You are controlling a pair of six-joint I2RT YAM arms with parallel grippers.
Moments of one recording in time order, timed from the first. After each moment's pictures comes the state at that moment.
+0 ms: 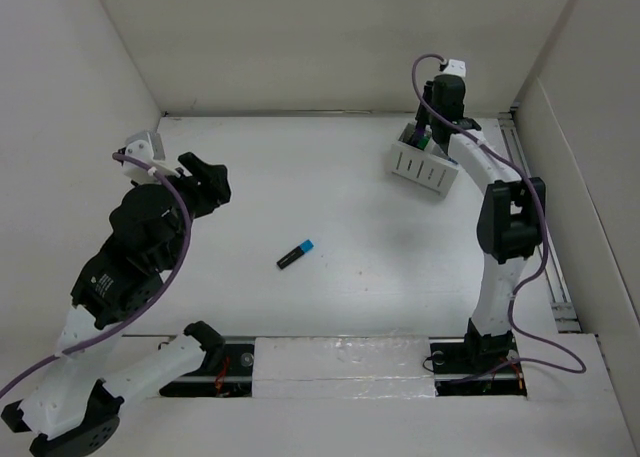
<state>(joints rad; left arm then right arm) -0.65 0.78 1.34 -0.74 -0.60 -0.54 0.15 2.05 1.79 -0.10 0.24 0.23</state>
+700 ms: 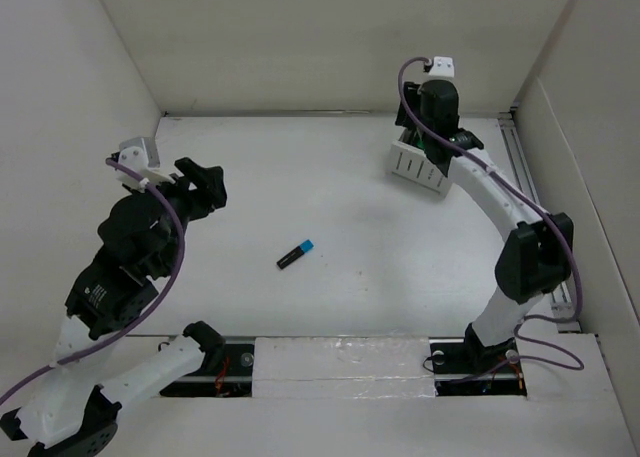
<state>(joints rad) -0.65 0.73 1.32 -0.70 -0.61 -0.46 0.31 1.75 1.57 -0.09 0.29 0.20</state>
